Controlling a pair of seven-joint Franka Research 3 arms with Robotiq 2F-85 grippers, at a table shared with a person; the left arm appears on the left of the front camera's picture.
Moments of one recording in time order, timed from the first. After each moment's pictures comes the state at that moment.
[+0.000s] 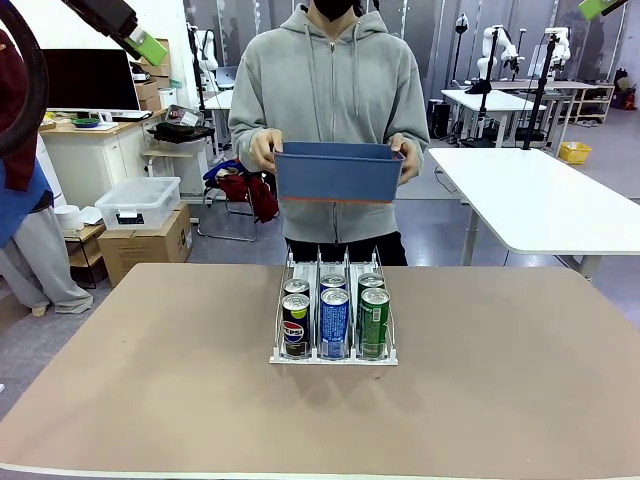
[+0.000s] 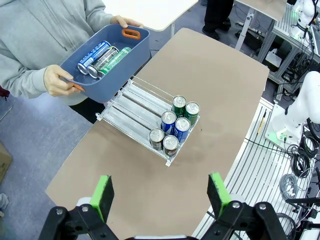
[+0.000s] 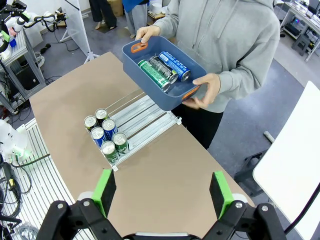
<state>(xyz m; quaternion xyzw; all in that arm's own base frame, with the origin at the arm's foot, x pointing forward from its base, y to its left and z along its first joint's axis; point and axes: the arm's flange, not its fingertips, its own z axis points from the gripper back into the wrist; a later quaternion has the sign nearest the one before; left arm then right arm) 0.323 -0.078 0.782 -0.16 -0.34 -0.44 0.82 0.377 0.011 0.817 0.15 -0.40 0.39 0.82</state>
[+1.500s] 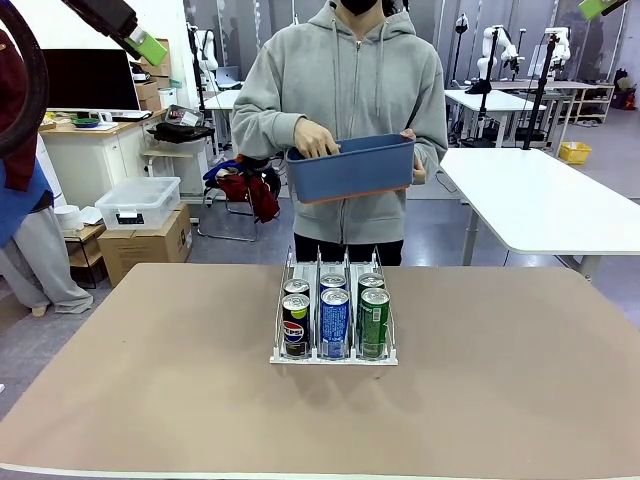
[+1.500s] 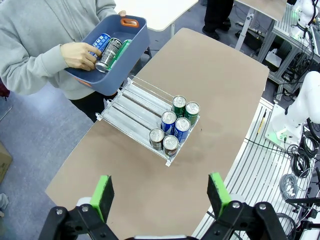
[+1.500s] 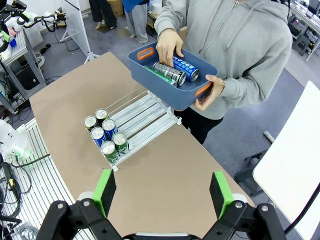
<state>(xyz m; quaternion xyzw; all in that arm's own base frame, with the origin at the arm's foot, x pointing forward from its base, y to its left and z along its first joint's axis) 0.323 -0.078 0.782 -0.16 -0.34 -0.44 0.82 0.377 0.011 0.817 0.15 -0.40 0.39 0.82</state>
